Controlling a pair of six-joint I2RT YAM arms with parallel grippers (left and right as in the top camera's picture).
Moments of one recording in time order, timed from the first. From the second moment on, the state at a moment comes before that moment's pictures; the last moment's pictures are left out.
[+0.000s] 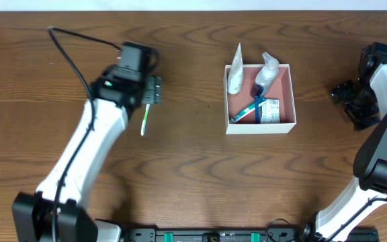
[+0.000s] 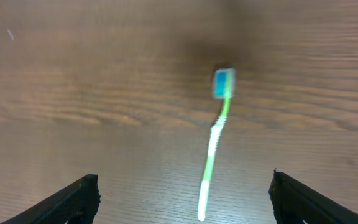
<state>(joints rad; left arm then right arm) -0.24 1.57 1.30 -0.80 -0.24 -0.19 -0.32 2.01 1.55 -1.11 0.16 0.86</state>
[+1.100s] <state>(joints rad) -0.16 1.91 1.30 -0.74 0.02 -0.17 -0.32 2.01 1.55 -1.11 0.16 0.86</state>
